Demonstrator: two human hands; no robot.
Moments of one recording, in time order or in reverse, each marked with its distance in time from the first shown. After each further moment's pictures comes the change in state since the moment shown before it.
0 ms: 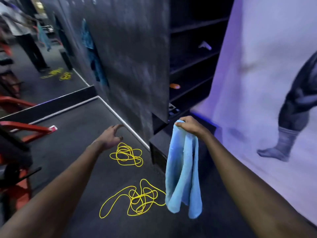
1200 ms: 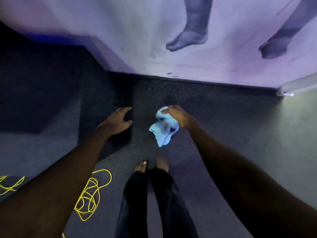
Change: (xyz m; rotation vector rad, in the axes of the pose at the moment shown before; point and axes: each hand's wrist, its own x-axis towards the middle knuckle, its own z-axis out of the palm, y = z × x) left_hand 0.367 0.334 0.677 0.185 -0.881 0.360; right_hand 0.046 0.678 -0.071 0.646 0.045 0.940
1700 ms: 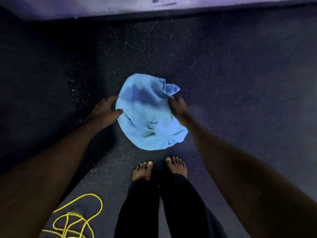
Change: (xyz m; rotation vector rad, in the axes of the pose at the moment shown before) left_hand 0.282 -0.192 0.233 0.039 -0.034 -0.083; right_hand 0.346 0.275 0.108 0.274 0.493 0.154
